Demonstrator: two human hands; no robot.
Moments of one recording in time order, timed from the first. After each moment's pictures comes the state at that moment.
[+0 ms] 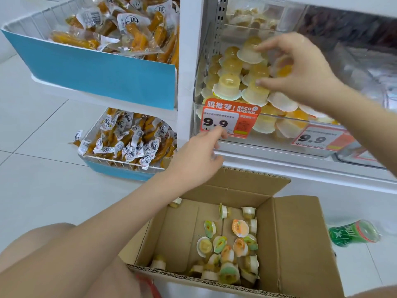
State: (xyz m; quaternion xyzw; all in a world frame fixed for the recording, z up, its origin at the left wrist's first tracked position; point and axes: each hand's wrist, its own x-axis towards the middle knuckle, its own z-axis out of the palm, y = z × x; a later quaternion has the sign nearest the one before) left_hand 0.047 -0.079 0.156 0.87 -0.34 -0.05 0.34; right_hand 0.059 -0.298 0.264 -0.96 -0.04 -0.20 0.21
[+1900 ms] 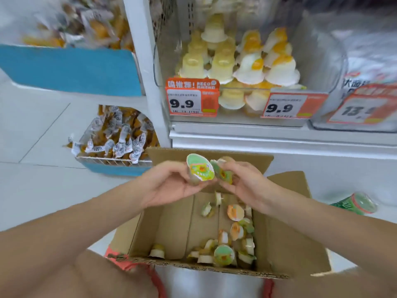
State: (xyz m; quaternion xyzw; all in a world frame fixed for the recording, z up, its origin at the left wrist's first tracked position) left_hand 0.002 -0.068 0.117 0.39 0.04 -0.57 0.73; right_hand -0.074 -0.251 0.083 -0.48 0.25 0.08 0.83
